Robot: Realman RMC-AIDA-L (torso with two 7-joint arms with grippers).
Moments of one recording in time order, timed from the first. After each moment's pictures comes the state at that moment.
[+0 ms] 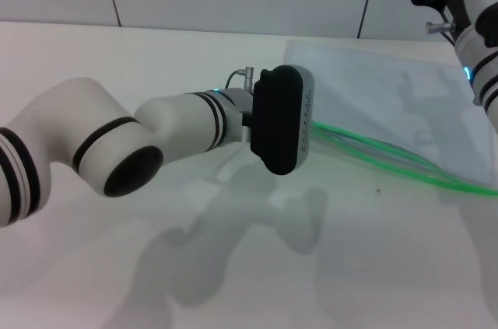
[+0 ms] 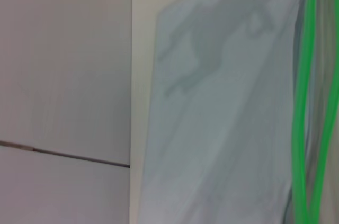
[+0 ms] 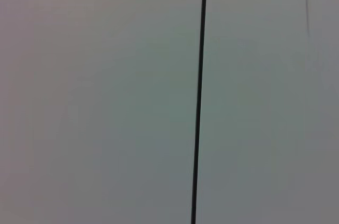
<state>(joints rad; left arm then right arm) -0.77 -2.03 2.20 0.77 -0.54 -0.13 1.00 0.71 2.03 -2.24 -0.52 1.25 -0.72 -0.38</state>
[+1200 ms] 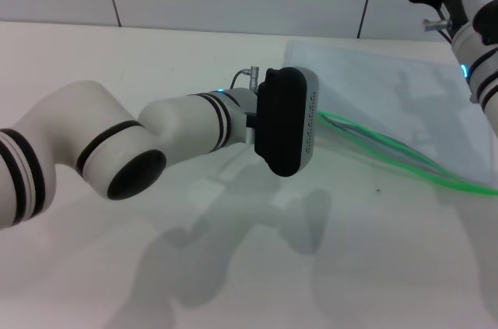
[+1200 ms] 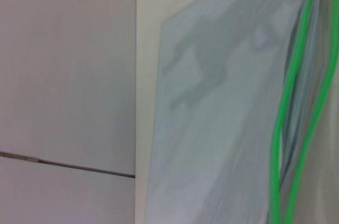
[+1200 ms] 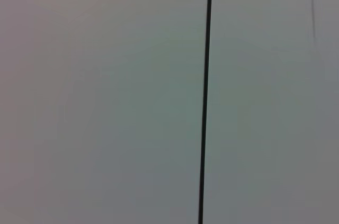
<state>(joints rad) -0.78 -2.04 2.22 0.75 -0.55 -0.08 0.99 0.72 2.03 -2.24 -0.53 1.25 -0.72 -0.38</state>
